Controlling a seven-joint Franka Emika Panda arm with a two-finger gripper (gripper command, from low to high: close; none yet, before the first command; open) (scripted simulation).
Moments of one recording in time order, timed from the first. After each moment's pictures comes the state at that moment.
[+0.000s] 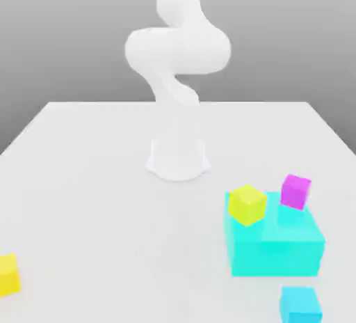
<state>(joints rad) 0.01 -0.71 0.02 -2.30 0.01 2.33 0.82</state>
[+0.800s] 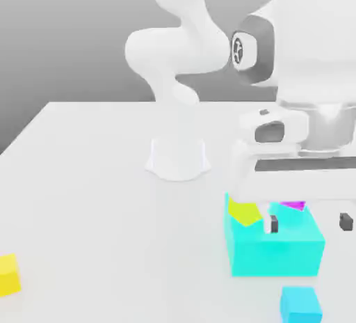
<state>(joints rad) 0.14 0.17 0.19 -2.30 -0.07 2.59 1.21</state>
